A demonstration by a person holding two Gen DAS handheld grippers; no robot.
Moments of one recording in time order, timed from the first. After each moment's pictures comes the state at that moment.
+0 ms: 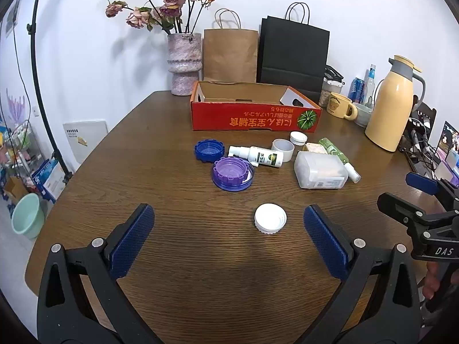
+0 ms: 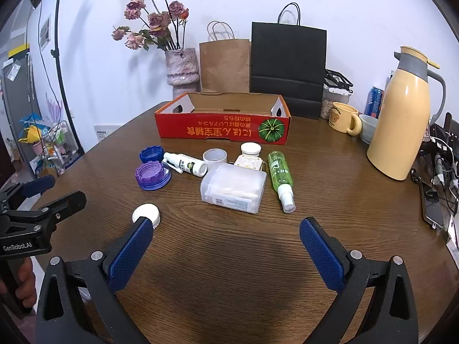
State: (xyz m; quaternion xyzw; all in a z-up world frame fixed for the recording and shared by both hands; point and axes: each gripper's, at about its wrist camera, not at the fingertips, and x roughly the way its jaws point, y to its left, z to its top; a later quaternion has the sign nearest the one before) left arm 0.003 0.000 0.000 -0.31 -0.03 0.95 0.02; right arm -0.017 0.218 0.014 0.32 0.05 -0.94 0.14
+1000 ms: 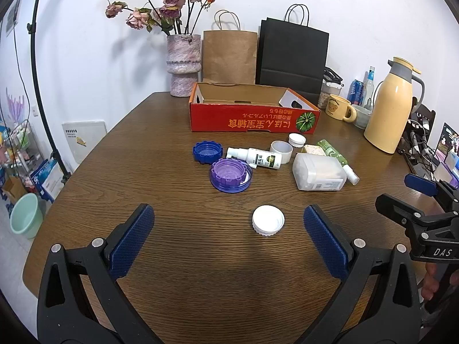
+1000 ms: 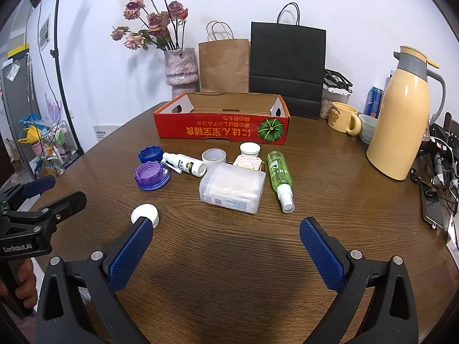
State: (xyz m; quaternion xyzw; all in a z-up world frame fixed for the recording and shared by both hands) left arm 0.003 0.002 -0.001 -0.30 -0.03 0.95 0.01; right arm -0.018 0.219 0.013 0.31 0.04 -0.94 0.14
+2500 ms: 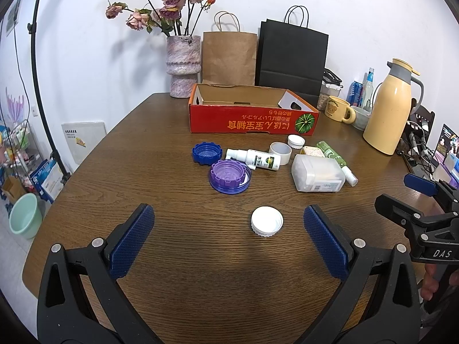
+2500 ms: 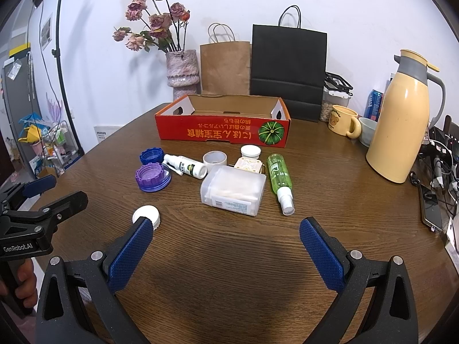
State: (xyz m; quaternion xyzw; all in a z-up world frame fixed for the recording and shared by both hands) left arm 0.003 0.005 0.000 -0.30 -0.03 0.95 0.02; right arm -0.017 0.217 0.018 0.31 0.05 -0.94 0.14
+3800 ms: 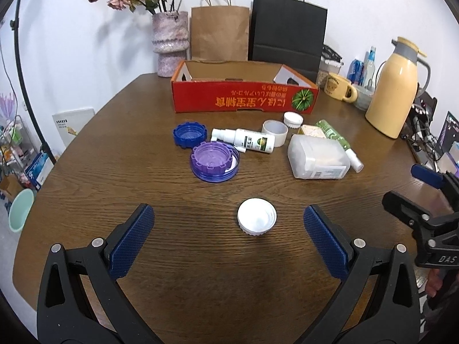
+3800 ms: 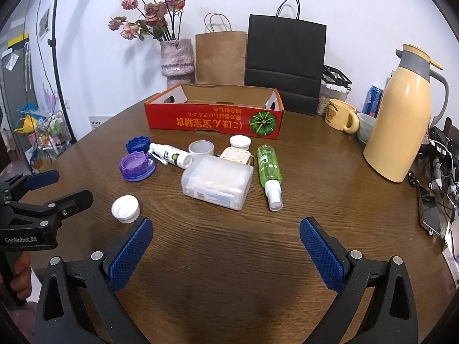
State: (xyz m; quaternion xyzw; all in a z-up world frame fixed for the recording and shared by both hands) left arm -0.033 0.024 -0.026 -0.36 -0.02 0.93 0.02; right arm -0.038 0.232 0.001 0.33 0.07 -0.93 0.14
